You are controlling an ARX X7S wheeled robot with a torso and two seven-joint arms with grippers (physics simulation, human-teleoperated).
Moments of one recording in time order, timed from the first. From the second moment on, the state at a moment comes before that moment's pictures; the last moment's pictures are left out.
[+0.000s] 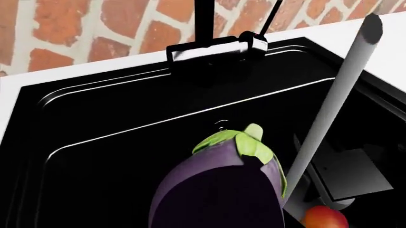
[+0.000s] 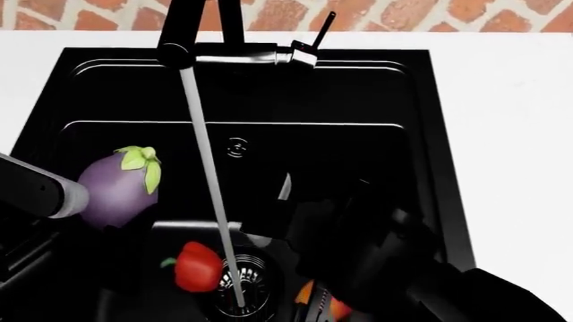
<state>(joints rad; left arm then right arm) -0.74 -0.65 0.34 0.49 -1.21 -0.99 -0.49 1.32 0.21 -1.39 0.75 0.31 0.69 -0.89</state>
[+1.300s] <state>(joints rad) -0.73 -0.65 0.33 0.47 -1.25 -0.97 -0.49 1.33 0.21 -1.46 0.73 0.25 0.73 -0.81</state>
